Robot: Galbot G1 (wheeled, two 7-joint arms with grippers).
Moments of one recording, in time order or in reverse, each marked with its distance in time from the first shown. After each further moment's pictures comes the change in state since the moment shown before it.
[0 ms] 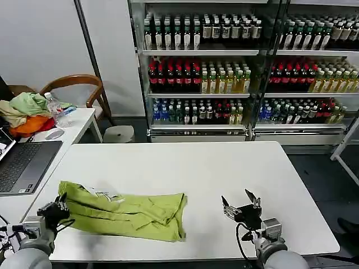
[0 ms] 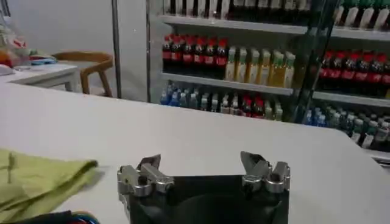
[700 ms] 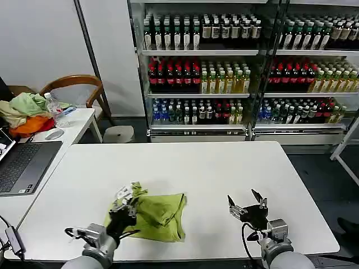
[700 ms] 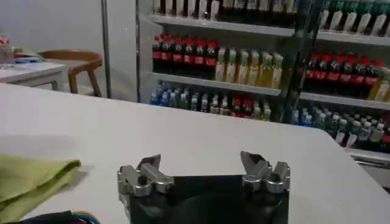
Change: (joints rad) left arm -0.118 -0.132 0.409 -0.103 0.109 -0.027 0.147; right arm -0.032 0.008 0.048 0.007 -0.010 -0.002 -0.002
